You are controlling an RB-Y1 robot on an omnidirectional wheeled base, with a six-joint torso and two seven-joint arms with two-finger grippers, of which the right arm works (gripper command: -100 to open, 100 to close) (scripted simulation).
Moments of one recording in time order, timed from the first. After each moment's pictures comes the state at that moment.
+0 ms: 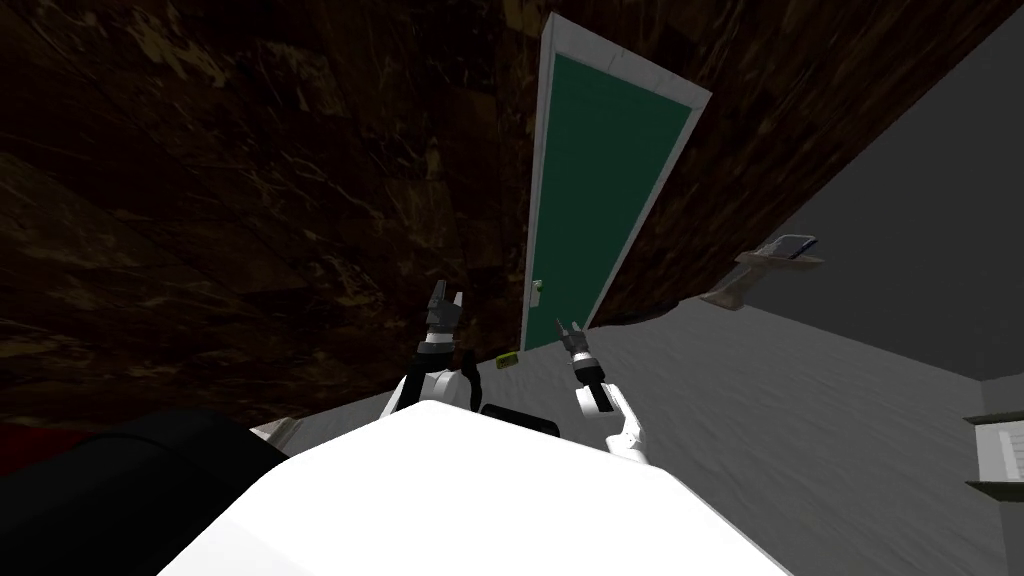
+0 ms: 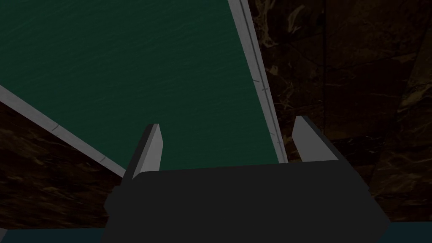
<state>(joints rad) 0.08 -0.12 0.11 -1.48 0.40 -0.43 0.69</state>
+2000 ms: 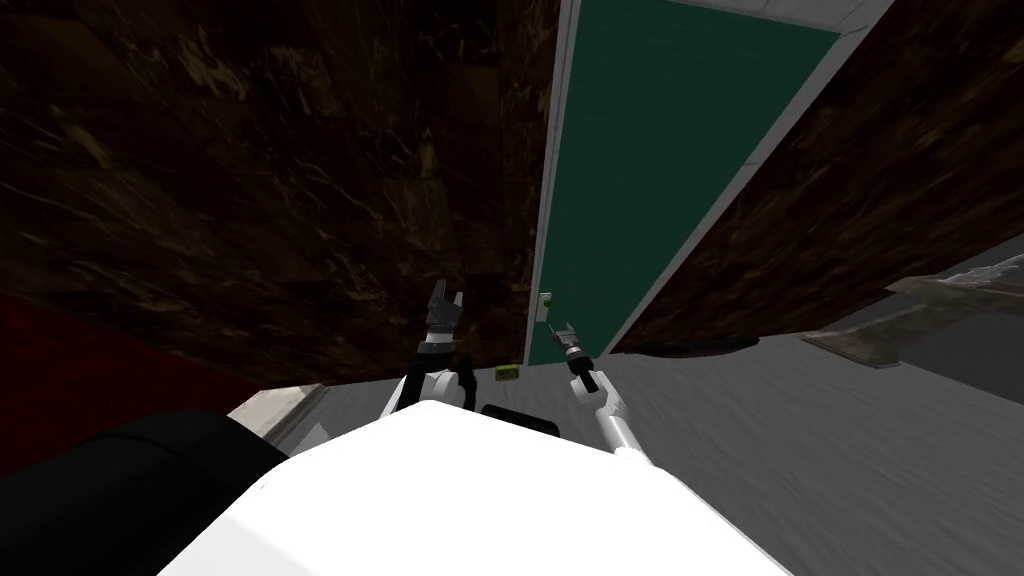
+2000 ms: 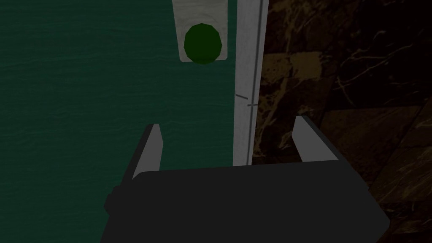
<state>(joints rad) -0.14 -0.12 0.09 -1.11 0.50 -0.42 0.97</state>
